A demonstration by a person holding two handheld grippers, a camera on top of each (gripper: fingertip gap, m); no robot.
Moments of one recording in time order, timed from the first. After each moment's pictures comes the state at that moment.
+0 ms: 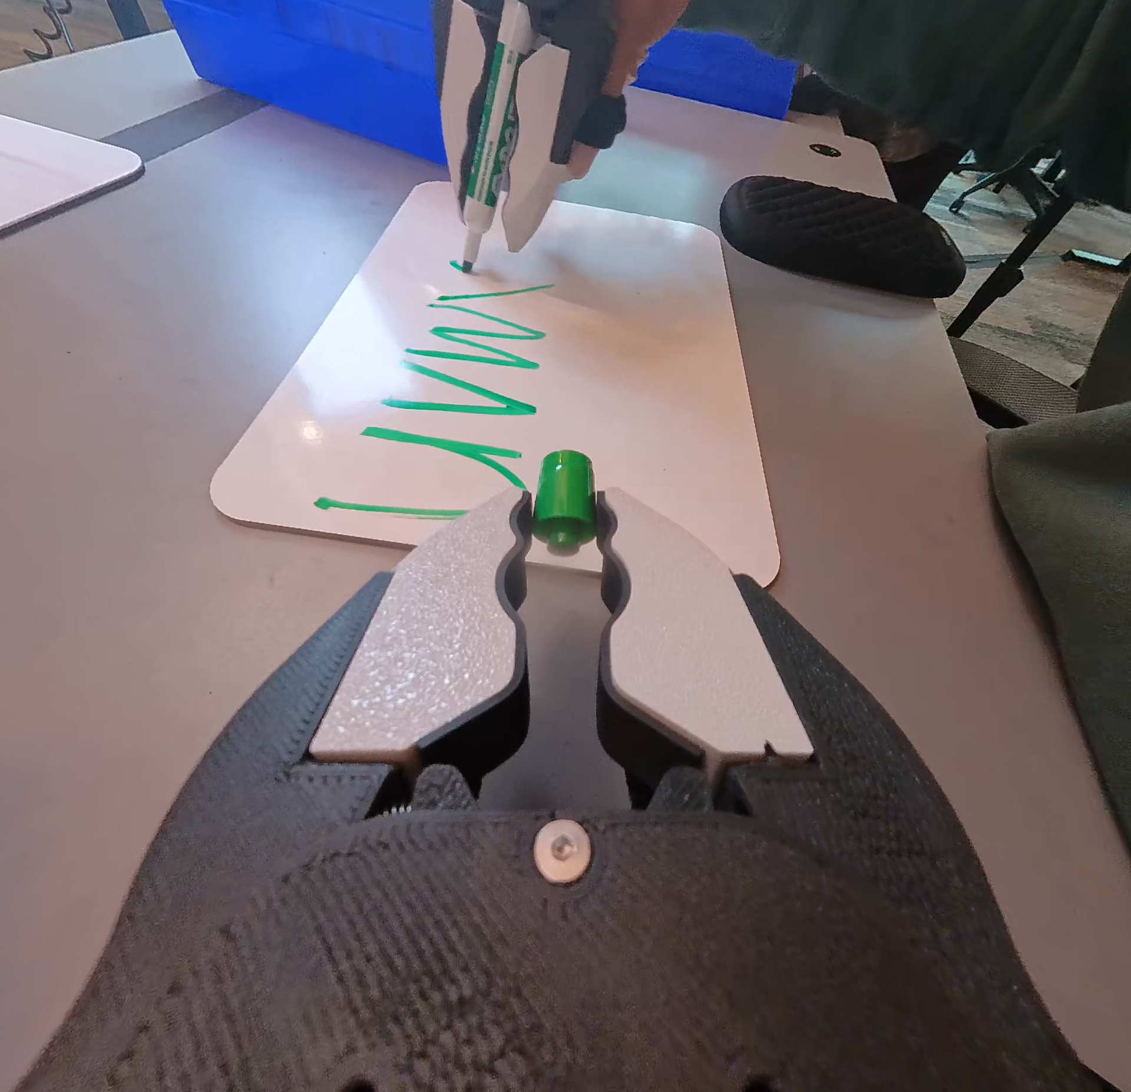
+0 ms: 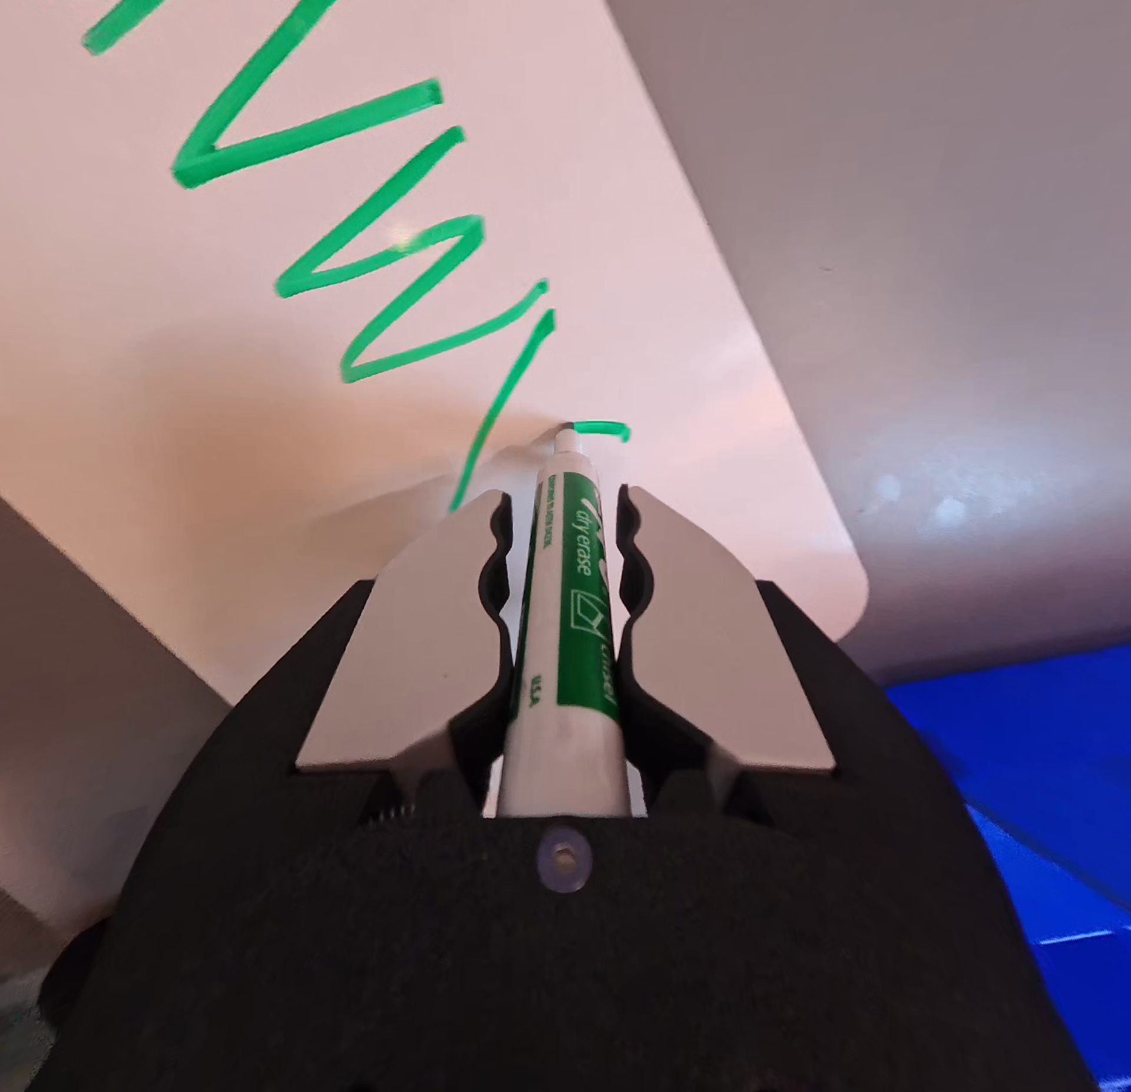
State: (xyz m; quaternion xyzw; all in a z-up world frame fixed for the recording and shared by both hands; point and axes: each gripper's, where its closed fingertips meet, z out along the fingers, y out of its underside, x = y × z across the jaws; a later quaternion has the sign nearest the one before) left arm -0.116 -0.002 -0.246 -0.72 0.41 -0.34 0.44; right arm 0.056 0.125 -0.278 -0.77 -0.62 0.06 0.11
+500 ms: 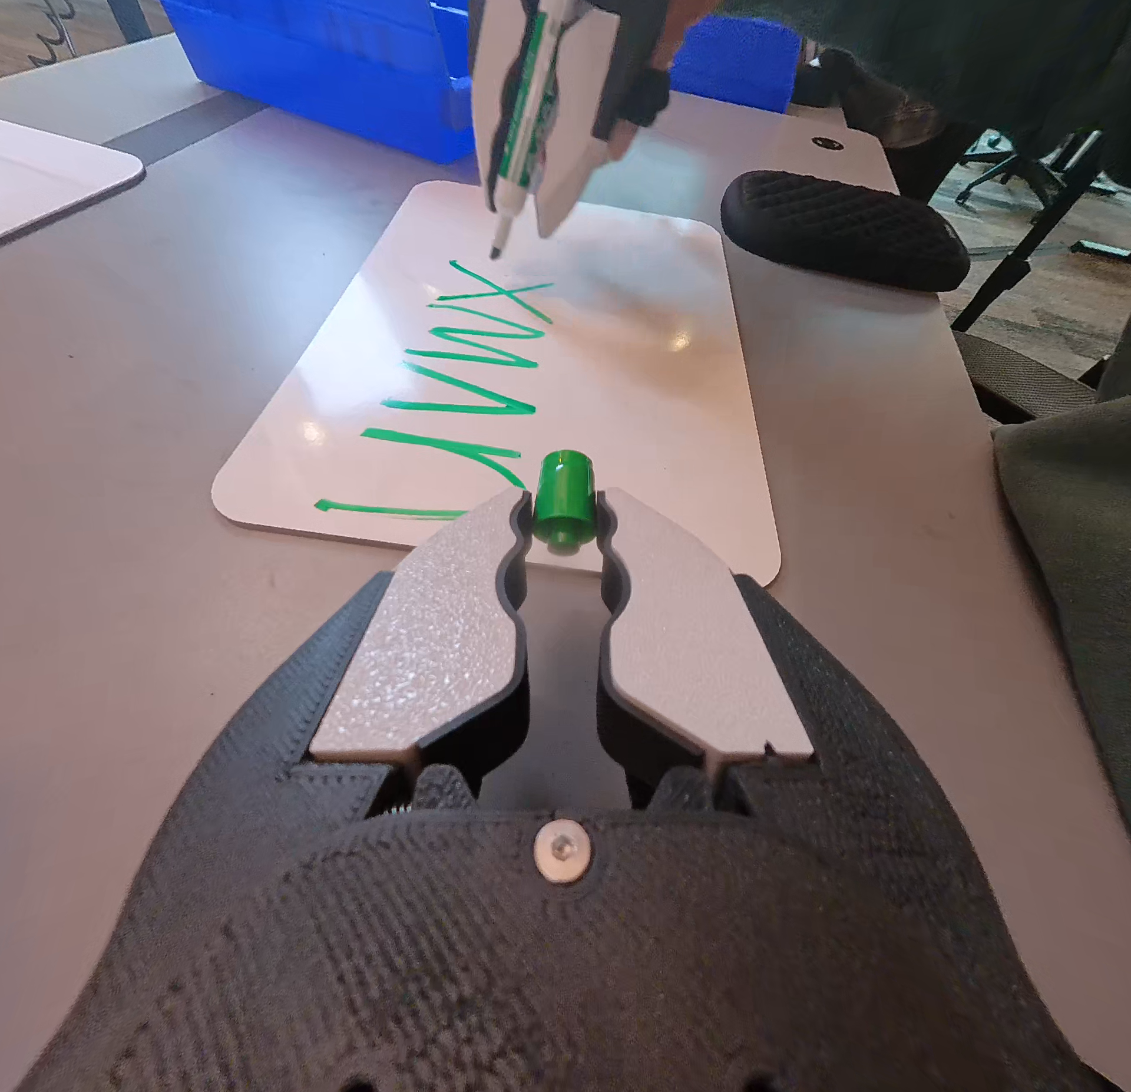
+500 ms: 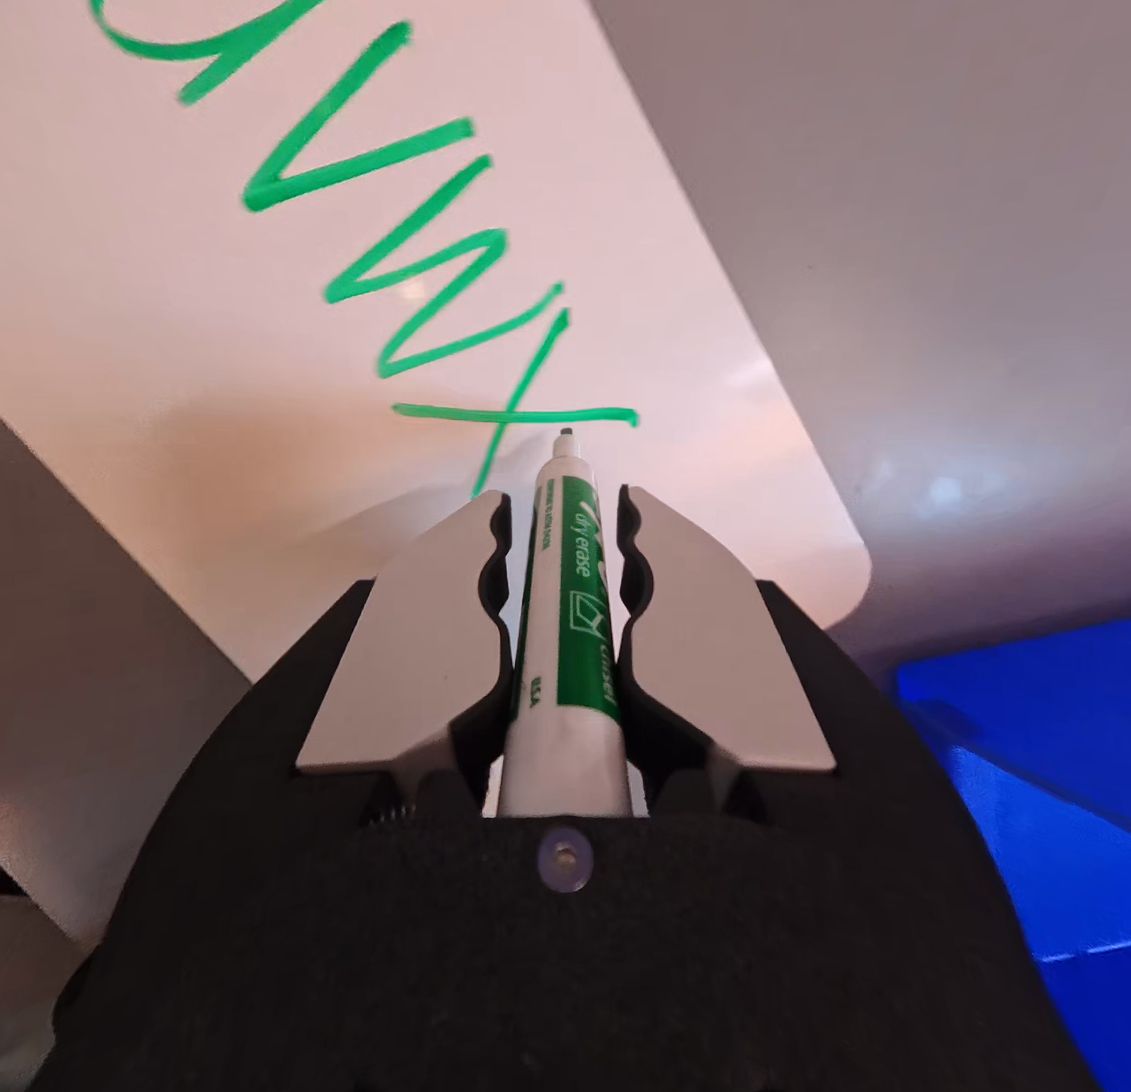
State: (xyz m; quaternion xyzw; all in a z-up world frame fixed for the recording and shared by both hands) left arm -0.115 -0.003 -0.246 -0.72 0.42 -0.34 0.45; right arm 0.057 0.113 -0.265 -0.77 -0.62 0.09 0.14
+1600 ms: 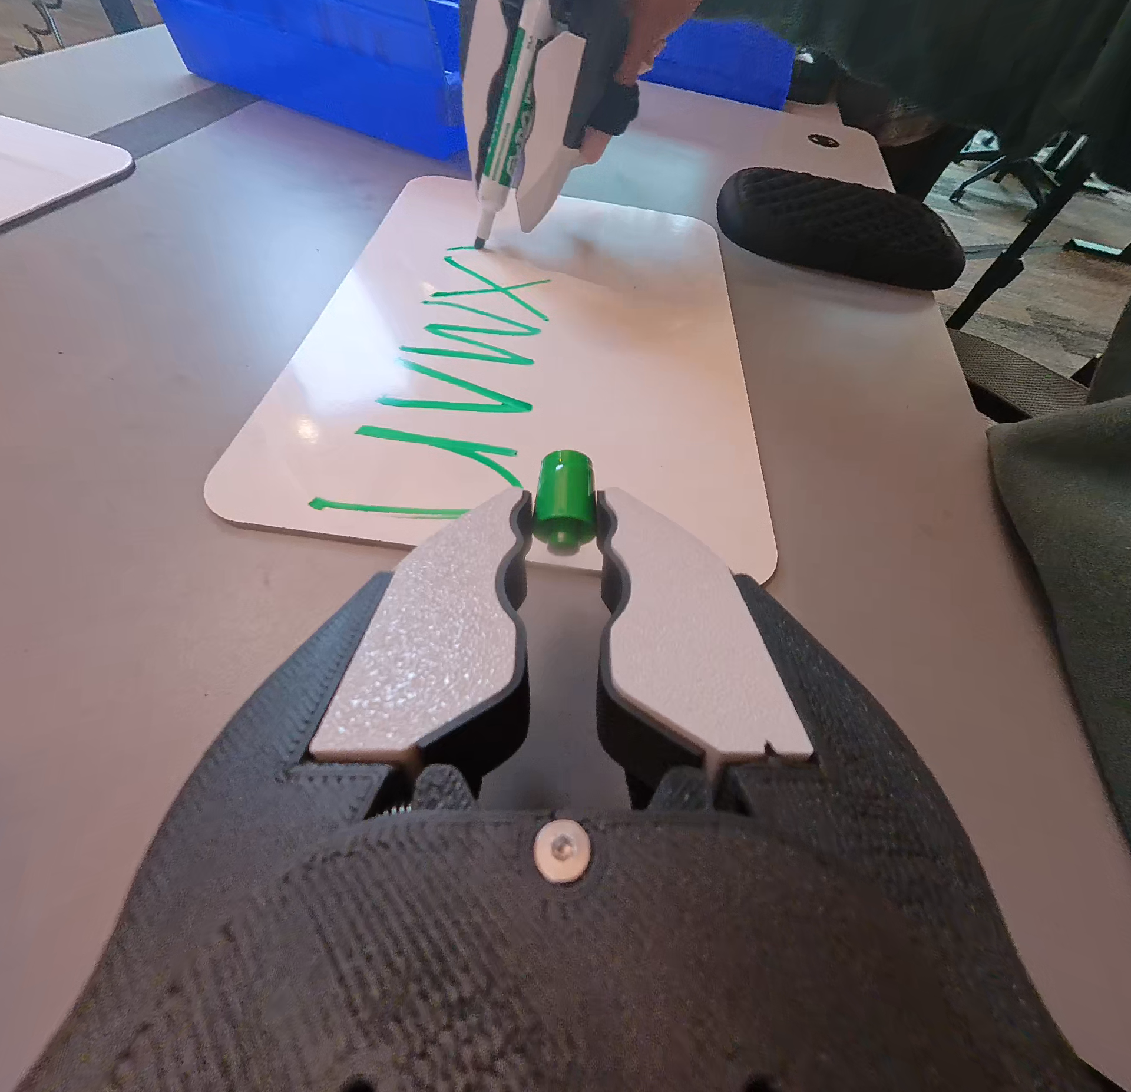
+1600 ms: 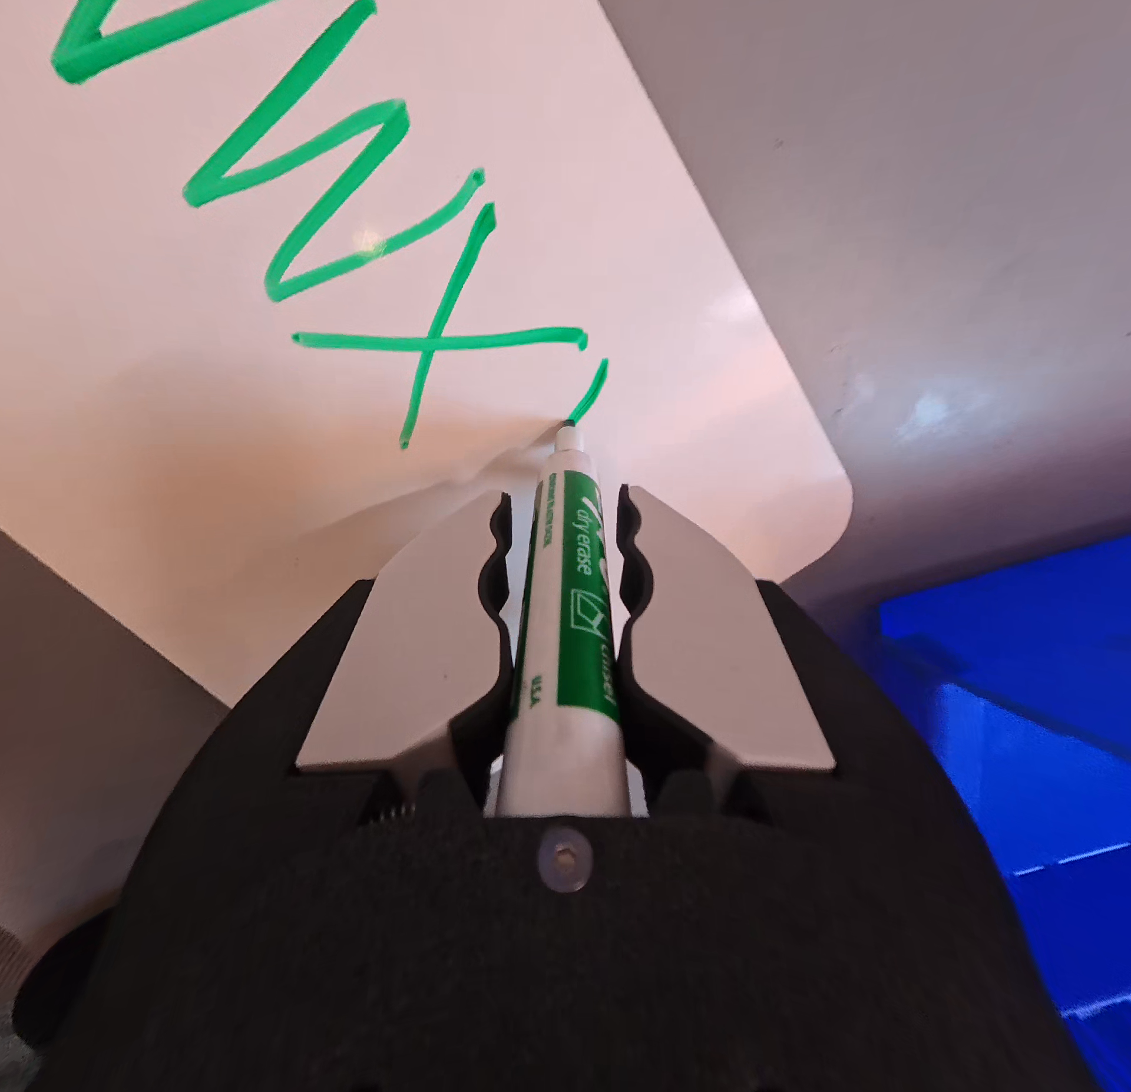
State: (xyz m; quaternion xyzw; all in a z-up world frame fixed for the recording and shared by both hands) left arm -0.115 -0.004 -0.247 -0.72 0.42 -0.34 0.44; right arm 0.084 0.129 -0.279 -0.79 -0.60 0.04 0.13
